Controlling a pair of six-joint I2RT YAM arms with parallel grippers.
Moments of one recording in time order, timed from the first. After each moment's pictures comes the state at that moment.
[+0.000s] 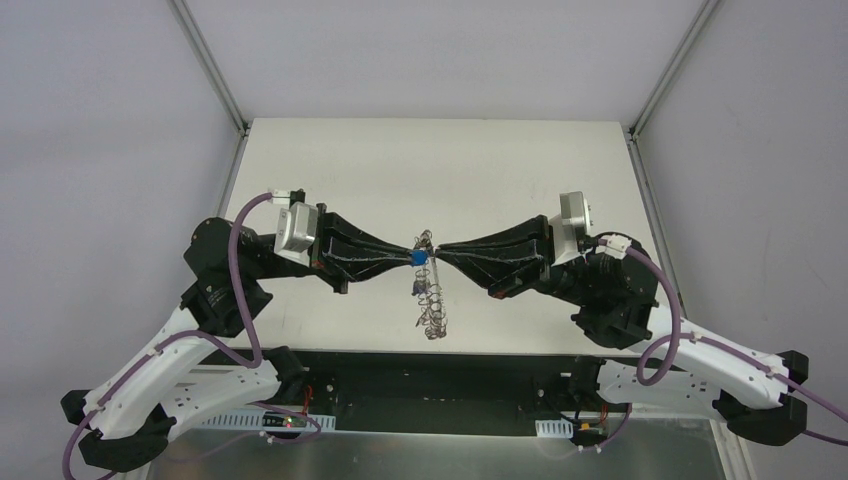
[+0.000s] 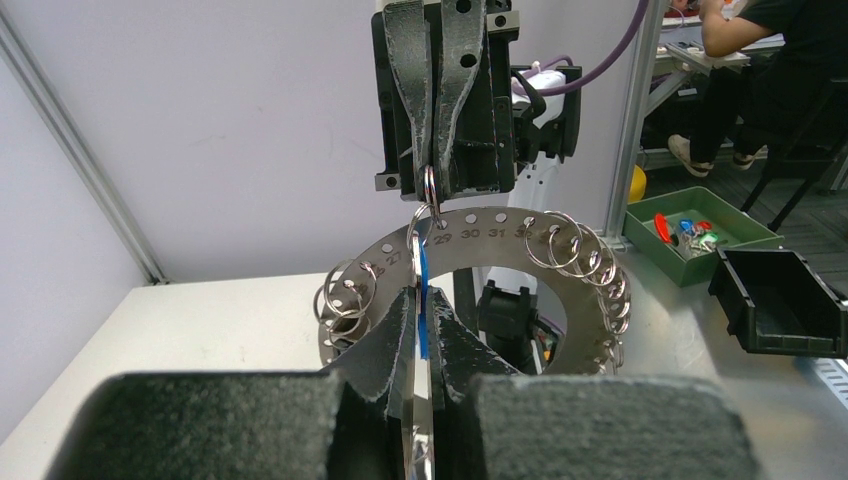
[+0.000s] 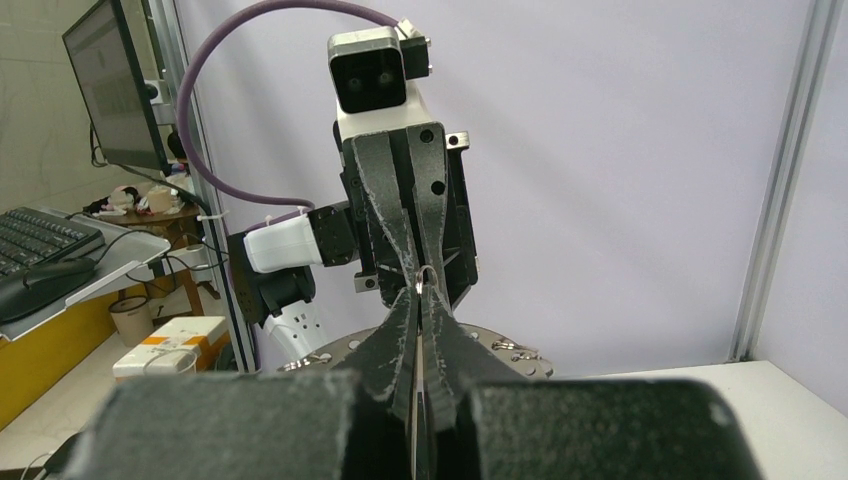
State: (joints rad) left arm -0.83 0.76 1.09 0.08 0.70 -0.17; right arm 1.17 0.84 0.97 0.43 -0.28 0.22
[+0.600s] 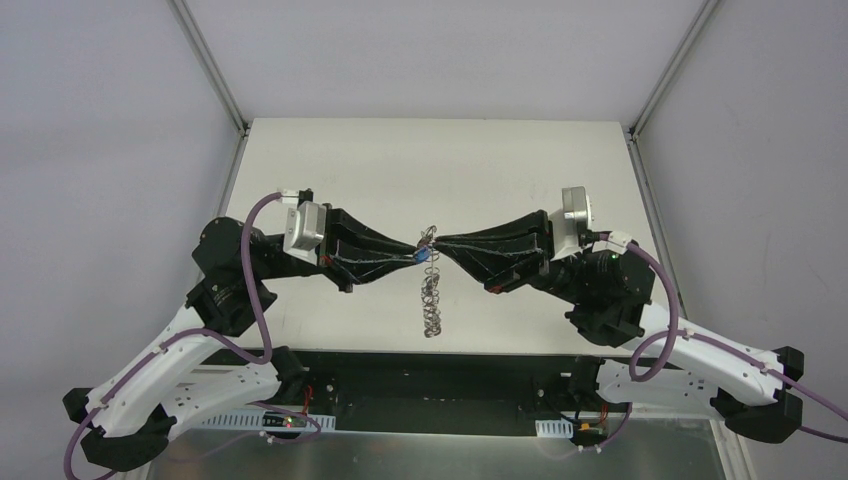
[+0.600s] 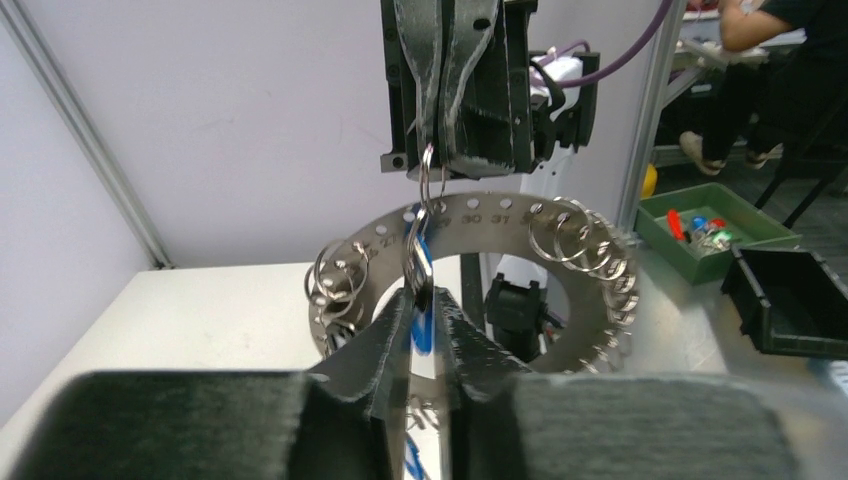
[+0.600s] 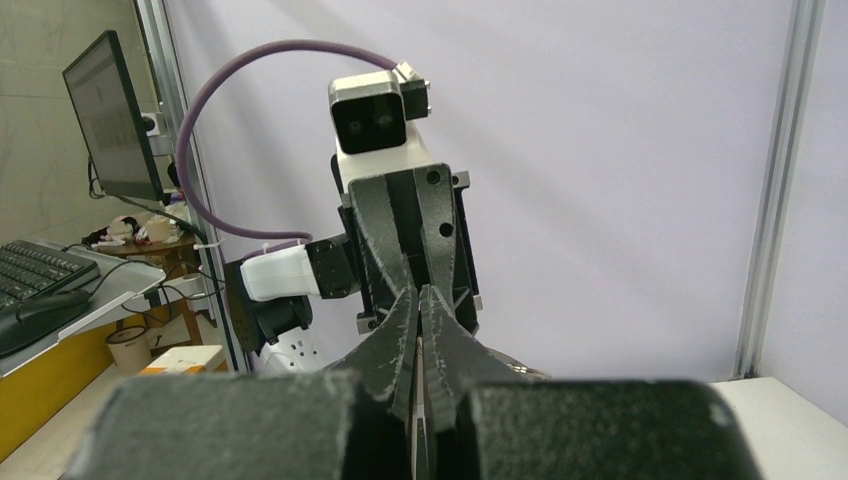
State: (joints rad) left arm -0.83 0.76 1.06 0.09 0.68 -0.15; right arm 1.17 0.87 0.97 0.52 -0.24 0.25
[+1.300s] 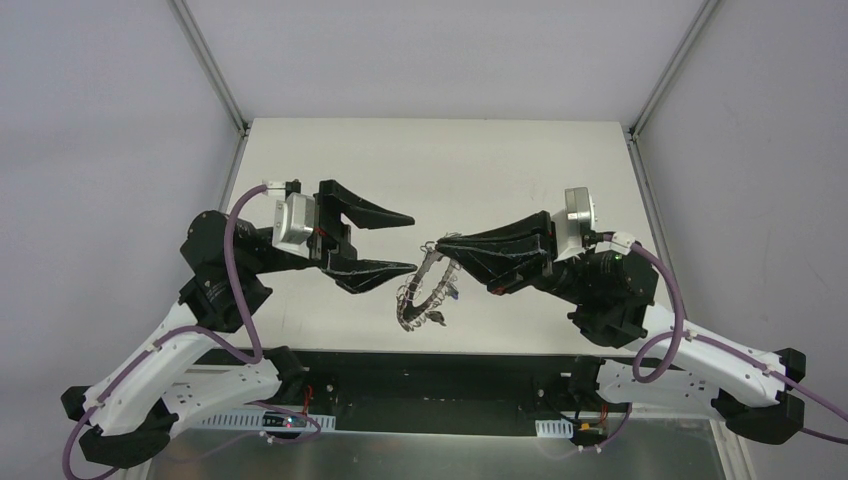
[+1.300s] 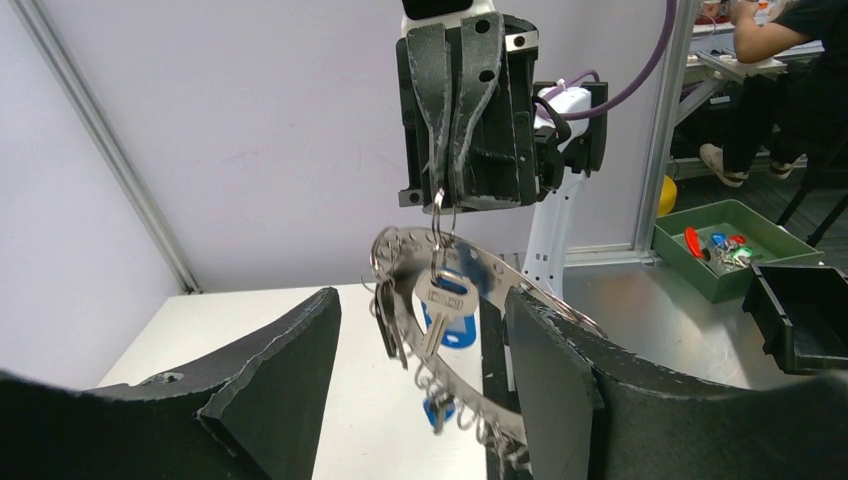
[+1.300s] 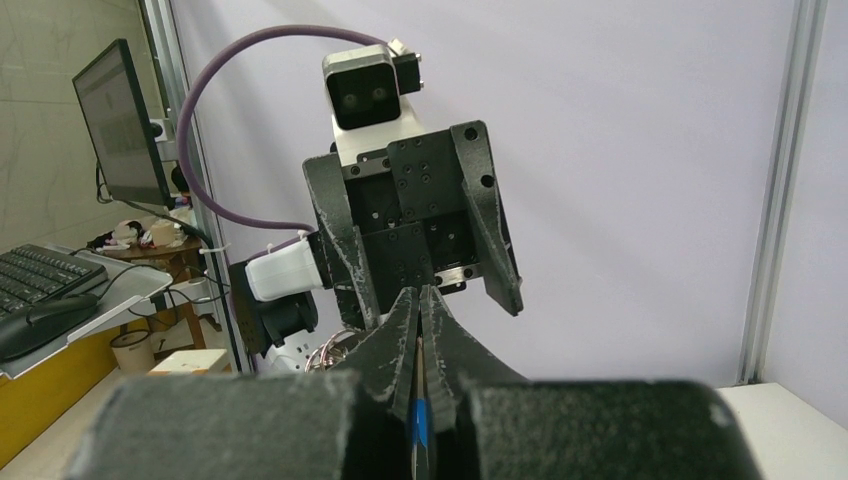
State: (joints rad) left arm -0.83 0.79 1.14 0.08 0.66 -0.14; right arm 1.17 0.86 0.97 0.51 -0.25 0.25
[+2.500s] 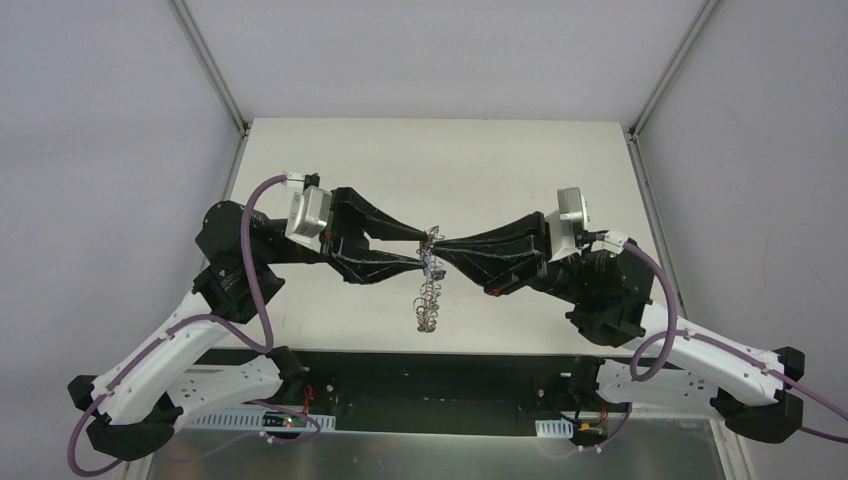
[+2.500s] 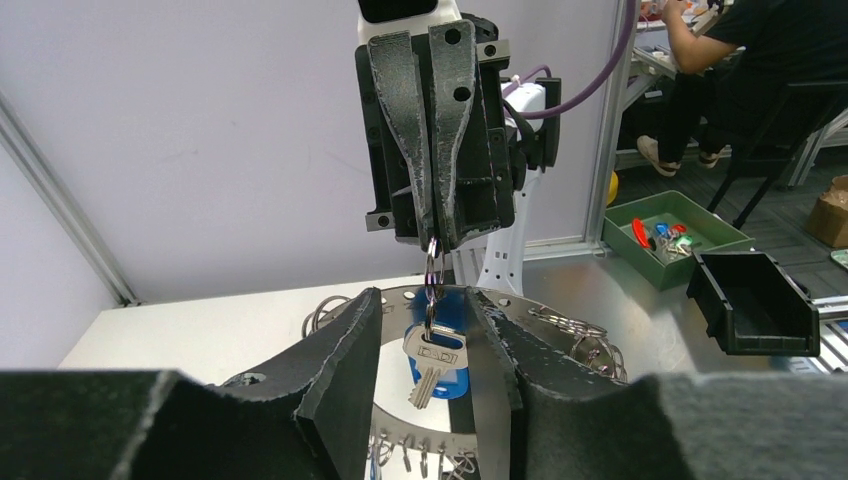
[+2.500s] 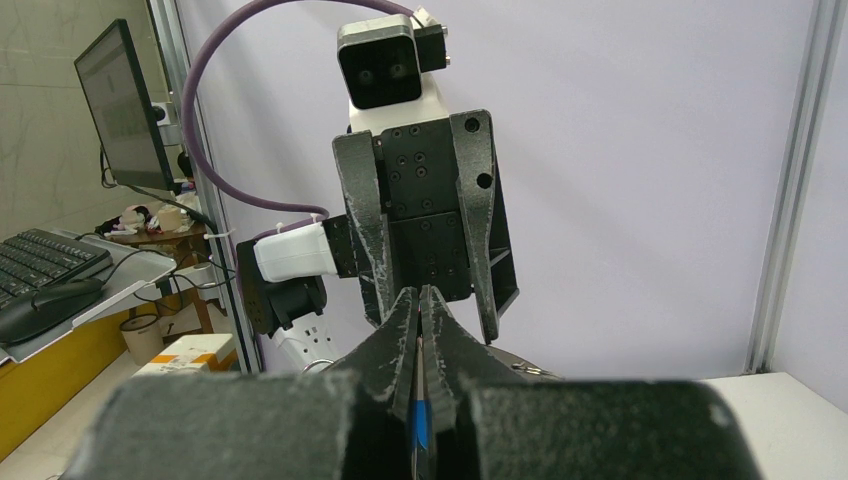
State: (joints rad) left arm -0.83 0.86 1.16 0.14 0.76 -0.21; right arm 1.17 0.87 0.97 0.49 -0.27 0.25
